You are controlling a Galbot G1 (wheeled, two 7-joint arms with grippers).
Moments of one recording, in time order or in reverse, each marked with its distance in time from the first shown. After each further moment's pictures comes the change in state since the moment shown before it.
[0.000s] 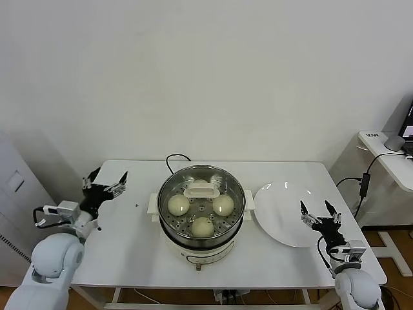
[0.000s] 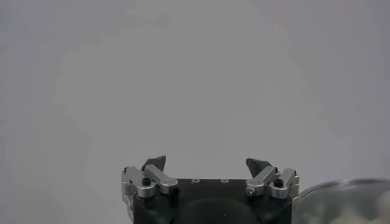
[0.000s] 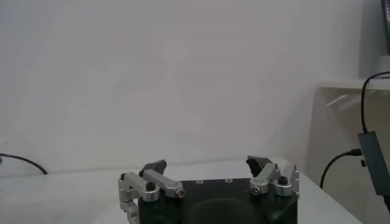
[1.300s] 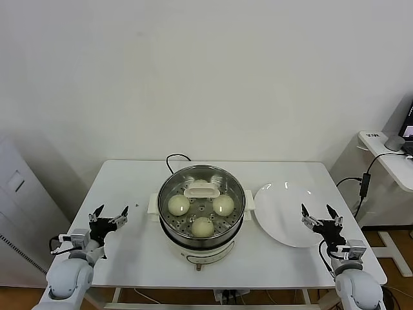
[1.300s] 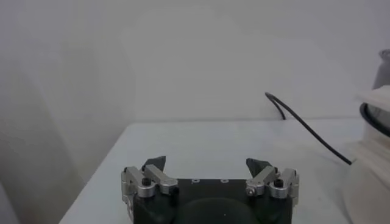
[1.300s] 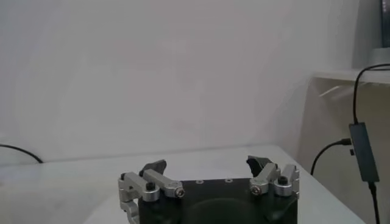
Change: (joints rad) left arm 0.043 -0.069 0.030 0.245 0.021 -0.087 0.012; right arm -0.020 0.003 0.008 0.044 -0.015 -0.091 0.041
